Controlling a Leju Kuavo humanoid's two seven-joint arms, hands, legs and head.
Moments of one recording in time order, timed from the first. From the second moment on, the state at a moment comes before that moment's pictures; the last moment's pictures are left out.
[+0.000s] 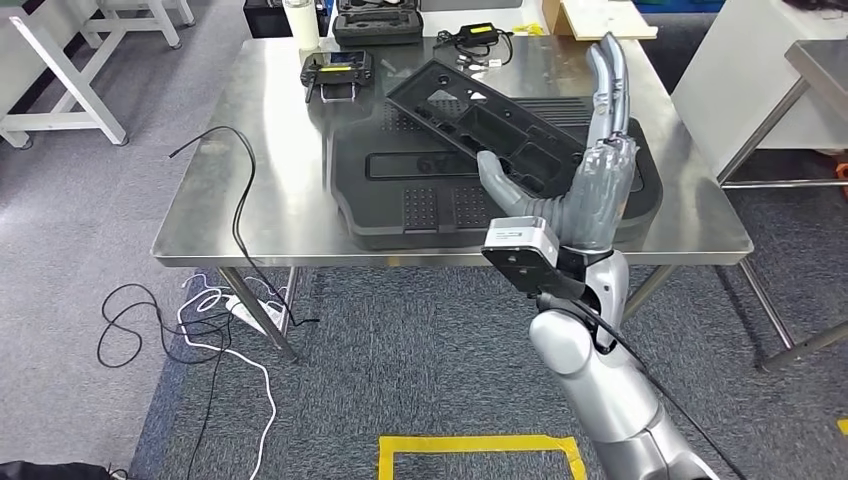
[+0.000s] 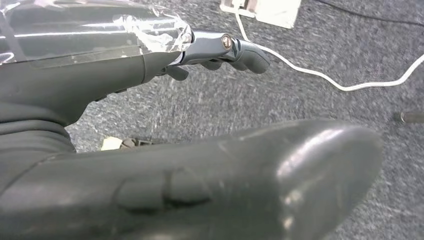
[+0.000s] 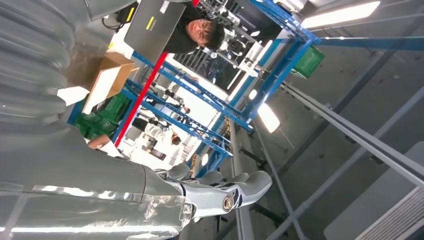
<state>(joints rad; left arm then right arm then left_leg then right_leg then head) -0.22 -0.14 1.45 -0.02 -1.57 0.38 -0.59 -0.37 -0.07 0.16 -1.89 0.68 -0.69 -0.18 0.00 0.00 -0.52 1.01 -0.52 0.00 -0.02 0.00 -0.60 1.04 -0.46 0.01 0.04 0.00</state>
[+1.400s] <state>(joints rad) -0.22 -0.15 1.45 -0.02 -1.57 0.39 -0.58 -0.33 -0.08 0.16 -1.90 0.70 -0.69 -0.15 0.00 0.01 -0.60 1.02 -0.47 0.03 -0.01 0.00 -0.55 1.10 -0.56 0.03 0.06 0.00</state>
